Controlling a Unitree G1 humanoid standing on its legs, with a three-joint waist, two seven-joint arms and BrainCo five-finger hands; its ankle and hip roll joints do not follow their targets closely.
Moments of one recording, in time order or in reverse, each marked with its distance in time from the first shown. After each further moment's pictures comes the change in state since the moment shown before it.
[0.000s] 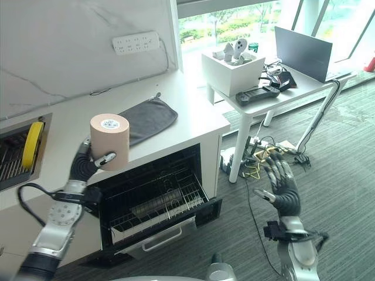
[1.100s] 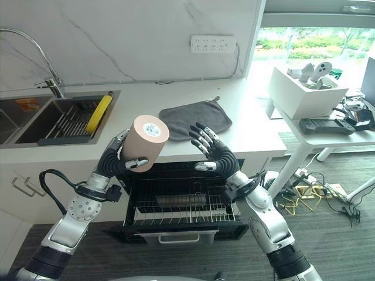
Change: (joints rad) left arm -0.072 0.088 -0.088 -0.161 0.343 0.023 0.085; right arm -0.353 -0.037 0.259 -0.121 0.086 0.425 -0.021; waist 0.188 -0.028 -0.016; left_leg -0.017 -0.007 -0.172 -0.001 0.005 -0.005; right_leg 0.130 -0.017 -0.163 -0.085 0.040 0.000
